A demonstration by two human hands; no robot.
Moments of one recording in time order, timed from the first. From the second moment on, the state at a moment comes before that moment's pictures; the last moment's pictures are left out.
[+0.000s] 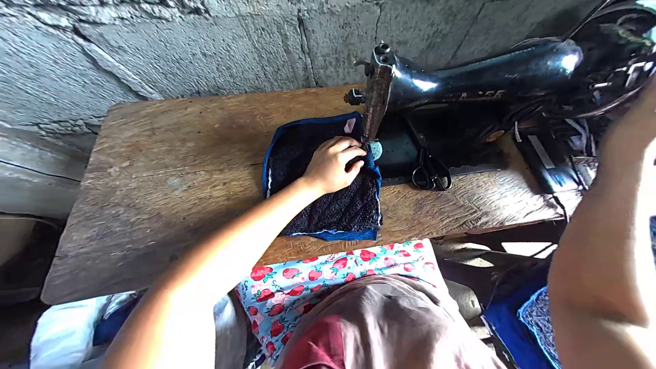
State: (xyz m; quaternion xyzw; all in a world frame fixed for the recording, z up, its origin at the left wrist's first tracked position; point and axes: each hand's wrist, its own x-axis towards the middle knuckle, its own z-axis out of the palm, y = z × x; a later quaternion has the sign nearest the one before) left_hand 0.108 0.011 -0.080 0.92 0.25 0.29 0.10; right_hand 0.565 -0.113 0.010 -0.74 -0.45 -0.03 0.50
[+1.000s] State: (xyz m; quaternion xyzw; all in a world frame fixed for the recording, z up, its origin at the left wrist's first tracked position) left_hand 0.068 -0.068 -0.032 0.71 0.48 0.37 0.36; right_hand 0.285 -0.043 -0.063 -0.21 -0.83 -0.06 0.52
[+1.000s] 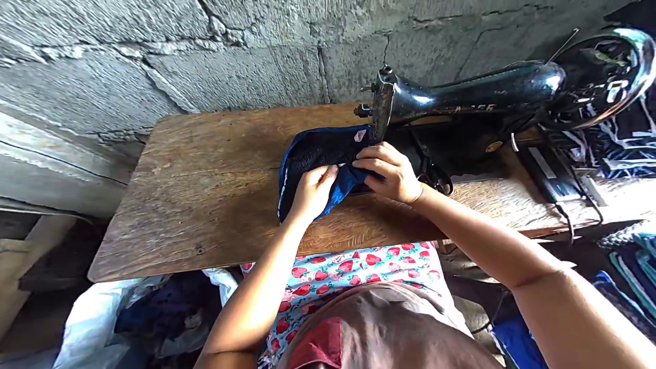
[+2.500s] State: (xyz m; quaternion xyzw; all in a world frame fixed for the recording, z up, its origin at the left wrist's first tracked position) left_hand 0.176 -0.104 -0.032 0.68 0.70 0.10 0.17; right_hand 0.355 0.001 -0.065 -0.19 -0.92 0.25 0.25
